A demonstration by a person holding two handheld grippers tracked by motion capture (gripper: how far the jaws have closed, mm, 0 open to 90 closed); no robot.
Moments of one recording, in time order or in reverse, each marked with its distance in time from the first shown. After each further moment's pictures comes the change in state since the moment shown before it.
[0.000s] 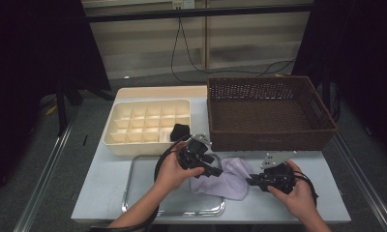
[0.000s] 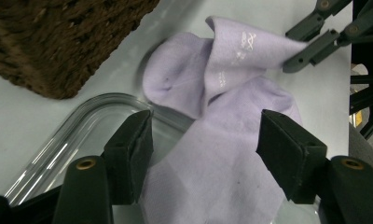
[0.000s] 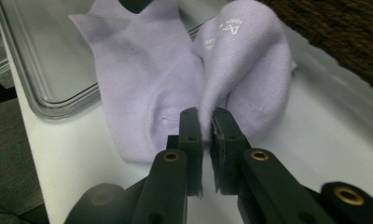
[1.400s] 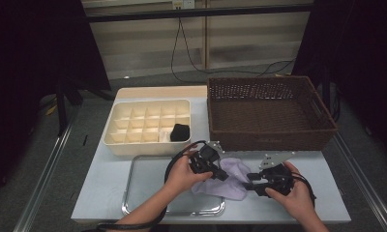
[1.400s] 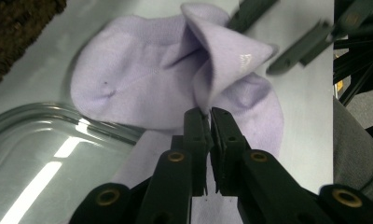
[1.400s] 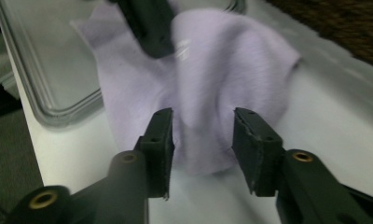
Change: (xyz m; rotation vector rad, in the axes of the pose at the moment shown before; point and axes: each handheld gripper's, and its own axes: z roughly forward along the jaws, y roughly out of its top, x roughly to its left) left arm -0.015 0.006 0.027 0.122 -0.081 0.067; right arm 0.000 -0.003 0.005 -0.015 0.016 0.056
